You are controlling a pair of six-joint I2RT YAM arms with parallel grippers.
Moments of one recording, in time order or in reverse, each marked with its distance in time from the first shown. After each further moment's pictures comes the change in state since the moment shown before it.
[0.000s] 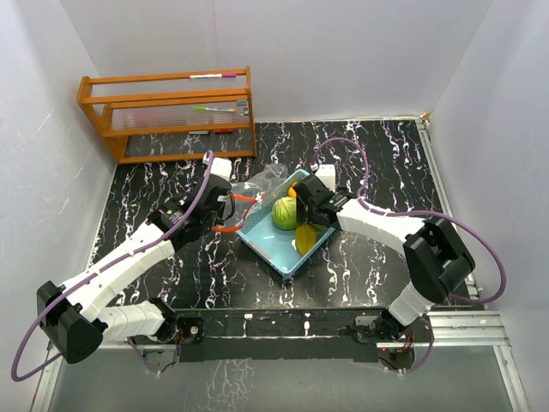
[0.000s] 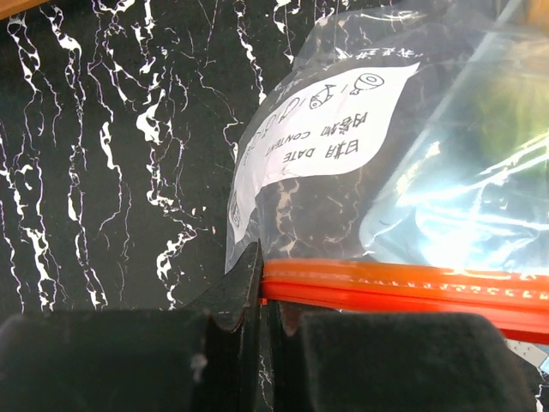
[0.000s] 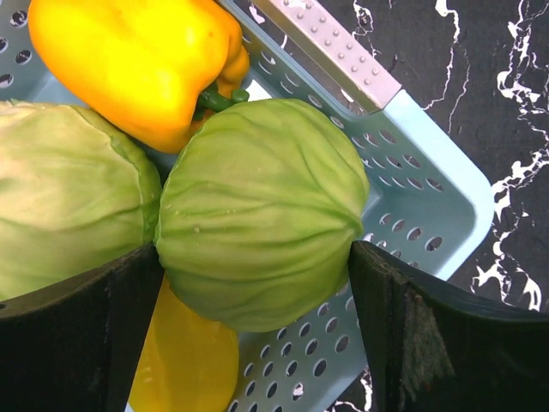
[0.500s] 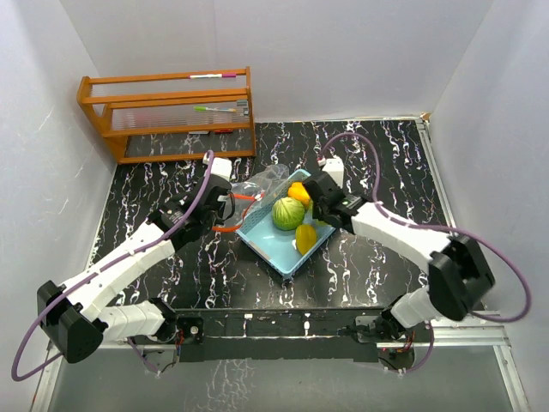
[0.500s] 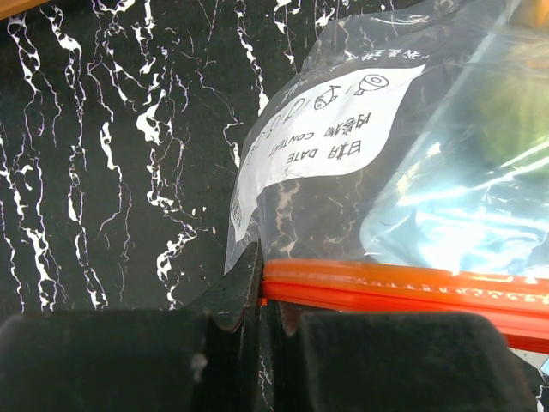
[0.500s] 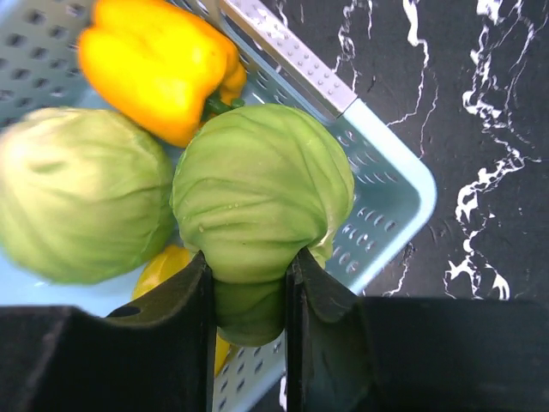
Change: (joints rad) left arm 0.000 0.001 0.000 0.003 0.000 0.001; right arm -0.008 -0.087 -0.016 -0.006 0.000 -0.029
